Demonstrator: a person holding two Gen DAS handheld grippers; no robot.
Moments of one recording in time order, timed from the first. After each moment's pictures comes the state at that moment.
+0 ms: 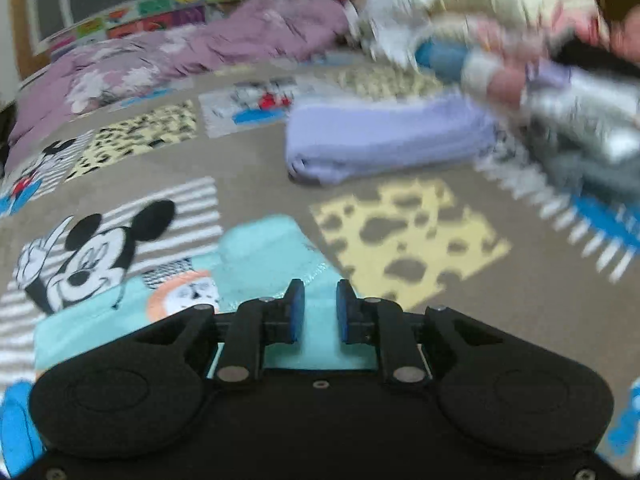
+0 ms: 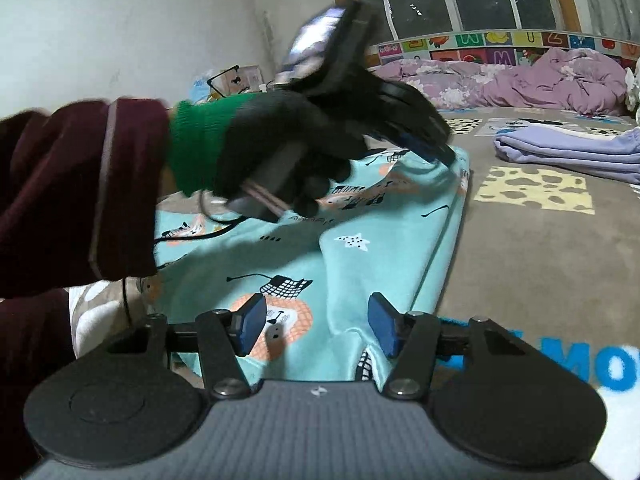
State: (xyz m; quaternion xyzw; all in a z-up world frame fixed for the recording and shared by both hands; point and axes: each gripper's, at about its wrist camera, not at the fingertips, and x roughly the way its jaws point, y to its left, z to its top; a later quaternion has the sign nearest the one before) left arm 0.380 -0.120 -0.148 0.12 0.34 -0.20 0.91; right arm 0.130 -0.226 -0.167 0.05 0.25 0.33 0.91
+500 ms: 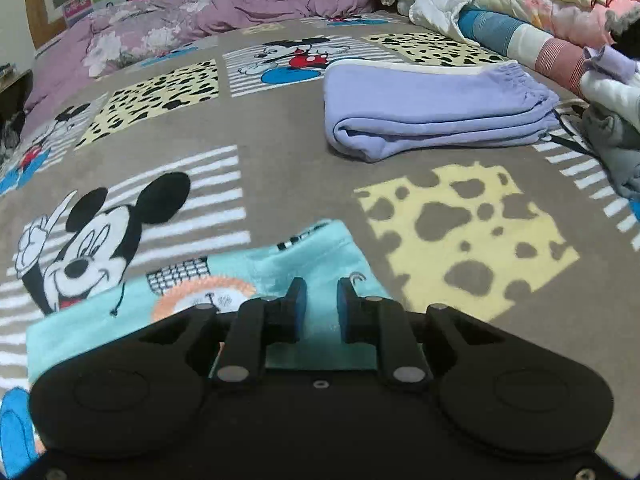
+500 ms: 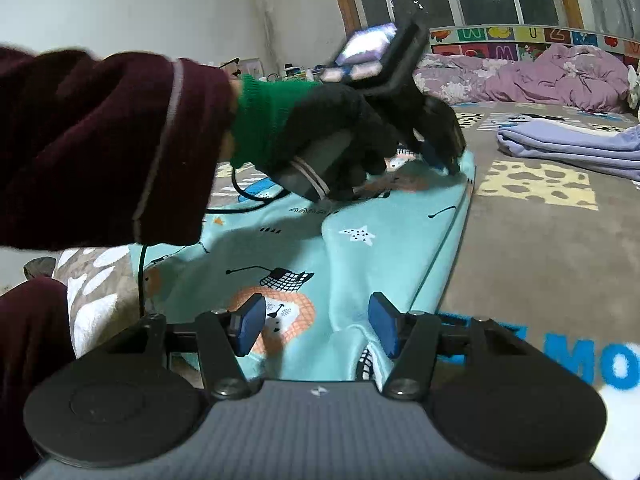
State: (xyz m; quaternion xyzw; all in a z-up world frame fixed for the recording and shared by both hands) left arm 0.427 -0.121 -0.156 0.10 0.38 -0.14 0.91; right arm 0.130 -0.224 -0.169 0.04 0.25 0.33 0.91
